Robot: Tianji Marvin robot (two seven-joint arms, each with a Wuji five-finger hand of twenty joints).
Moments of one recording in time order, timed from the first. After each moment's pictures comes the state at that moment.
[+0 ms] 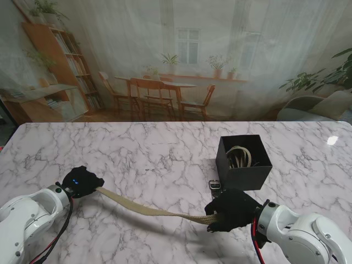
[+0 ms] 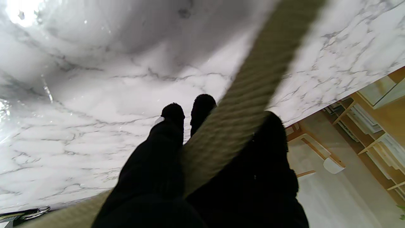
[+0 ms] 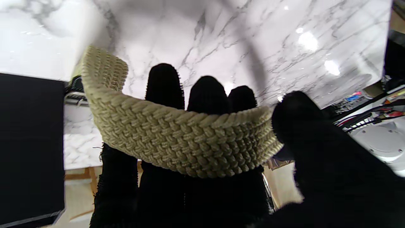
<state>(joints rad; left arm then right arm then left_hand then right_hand) 1.69 -0.98 -1.48 -1.60 1.47 -0.40 -0.07 -1.93 -1.00 1.45 -2.06 -0.79 -0.33 0.48 1.21 -0.17 0.13 -0.04 0.70 0.03 0.65 0.64 0.99 0.08 0.40 0.47 0.94 0.14 0.58 0.64 0.47 0.12 1.11 0.50 0.52 -0.53 0.86 -0.26 0.88 -0.09 0.95 0.36 1.38 0.03 0.75 0.60 1.22 0.10 0.50 0.44 0.44 0.27 1.15 0.35</state>
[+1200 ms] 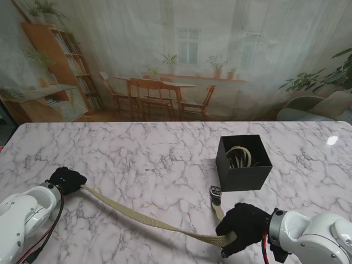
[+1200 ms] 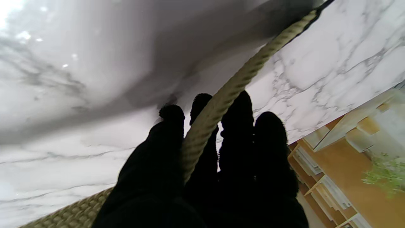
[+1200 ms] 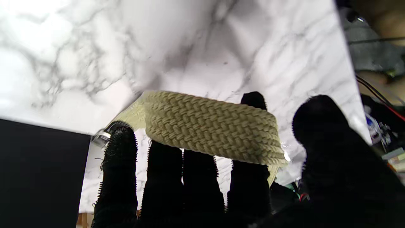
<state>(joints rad) 1.59 -0.96 -1.45 -1.42 1.49 -0.26 -0.12 -2.00 -0.97 1.55 -2.17 -0.80 -0.37 0.77 1.21 -0.16 0.13 -0.04 0.70 0.03 0.66 0.71 0.99 0.08 0.44 0.55 0.94 0.14 0.64 0.74 0.48 0.13 1.13 0.55 0.50 -0.44 0.59 -0.19 0.80 -0.20 0.78 0.38 0.92 0.10 0.39 0.47 0.80 0.09 0.30 0.41 0.27 0.27 1.01 0.39</state>
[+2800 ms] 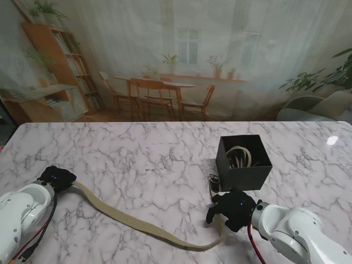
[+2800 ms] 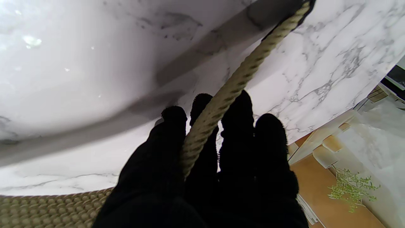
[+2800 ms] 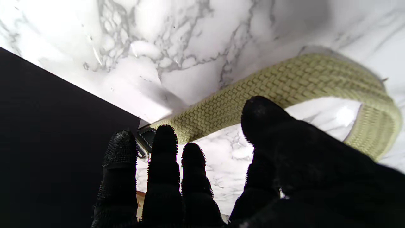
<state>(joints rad) 1.56 -0.95 -1.46 -1.37 1.49 -0.19 -0.17 -1.79 -0.99 1.33 -1.86 -1.27 -0.41 0.38 1.21 -0.15 0.13 -0.04 0.68 0.06 0.69 0.73 0.99 0.08 0.44 0.56 0.94 0.14 0.64 0.74 0.45 0.13 1.13 0.57 0.59 -0.59 1.07 -0.13 0.46 -0.41 0.59 0.28 0.40 0.15 0.37 0.26 0.55 0.10 0.33 0.34 0.23 0.27 1.02 0.47</state>
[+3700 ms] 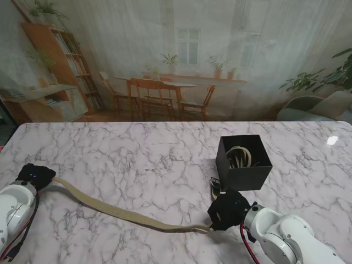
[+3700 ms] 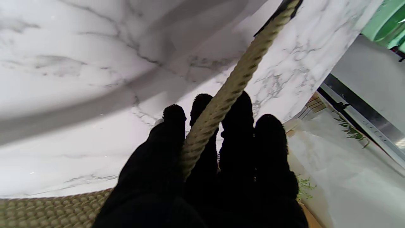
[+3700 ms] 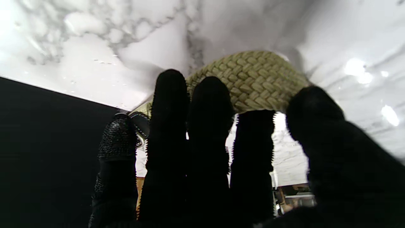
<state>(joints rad) 1.58 -0.96 -1.57 -1.32 1.53 -0.12 -0.11 -1.78 -1.00 1.25 -1.81 -1.15 -0.25 0.26 1.21 -0.15 0.13 -0.04 0.68 0.05 0.69 0.71 0.99 0.08 0.44 0.56 0.93 0.14 0.64 0.75 0.45 0.13 1.13 0.57 0.45 -0.56 0.87 -0.26 1.02 -0.20 0.91 0.28 1.39 0.01 0.78 0.60 1.16 0.05 0.62 0.53 0.44 0.30 1.17 0.46</state>
